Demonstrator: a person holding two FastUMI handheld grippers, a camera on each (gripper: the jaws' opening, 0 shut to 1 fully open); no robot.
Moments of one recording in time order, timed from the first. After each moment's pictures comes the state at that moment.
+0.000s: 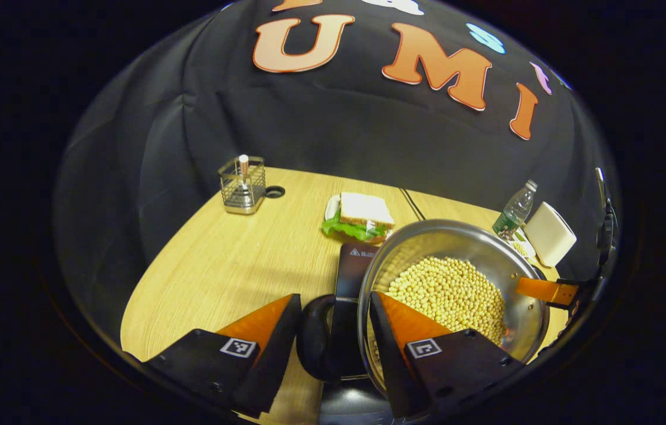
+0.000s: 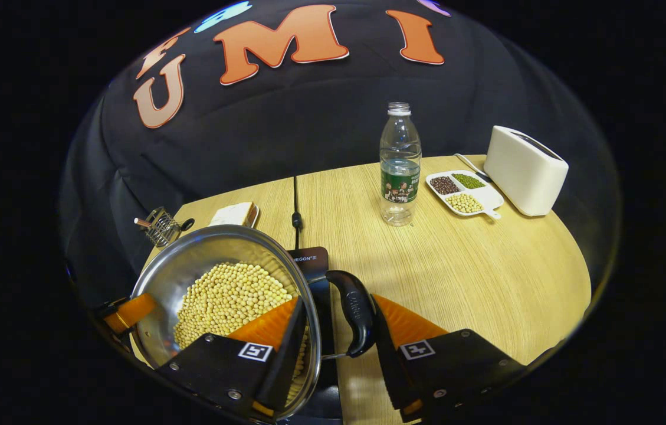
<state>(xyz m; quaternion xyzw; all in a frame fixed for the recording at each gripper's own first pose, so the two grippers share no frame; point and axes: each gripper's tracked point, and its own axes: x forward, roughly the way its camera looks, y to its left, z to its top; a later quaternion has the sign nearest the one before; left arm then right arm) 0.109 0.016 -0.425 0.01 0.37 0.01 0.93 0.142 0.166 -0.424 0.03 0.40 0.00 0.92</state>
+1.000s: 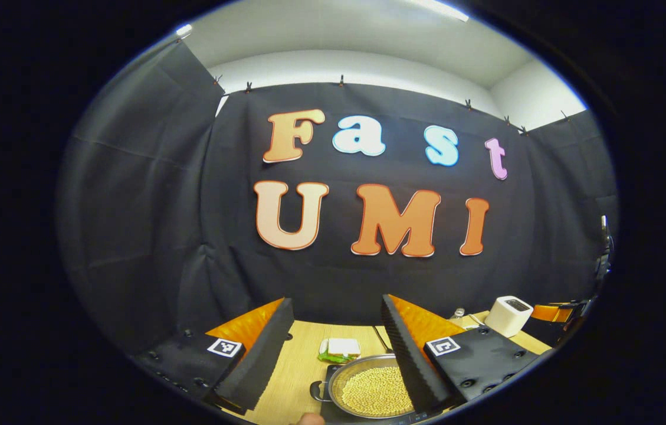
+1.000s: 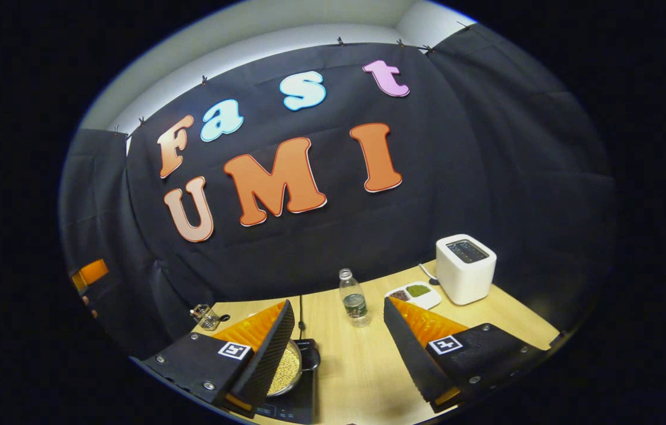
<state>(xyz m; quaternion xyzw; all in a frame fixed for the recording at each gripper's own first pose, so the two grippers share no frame) 0.068 -0.032 -0.061 0.04 0.05 -0.02 1.00 0.078 0.045 -0.159 0.06 0.13 -0.01 0.99</state>
